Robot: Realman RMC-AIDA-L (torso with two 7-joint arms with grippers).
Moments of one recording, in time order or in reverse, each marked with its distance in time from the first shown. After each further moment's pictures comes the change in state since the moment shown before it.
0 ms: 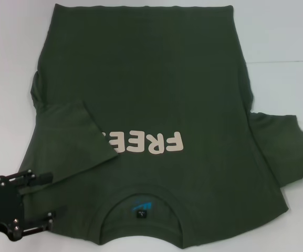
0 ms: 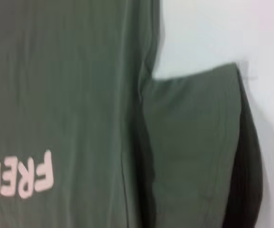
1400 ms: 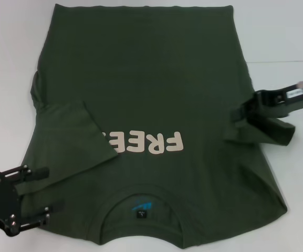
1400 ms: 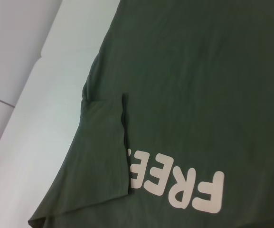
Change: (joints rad) left arm 0.001 0.002 -0.015 -0.001 -0.022 0.001 -0.004; right arm 0.216 0.030 -0.226 0.070 0.235 0.008 -0.032
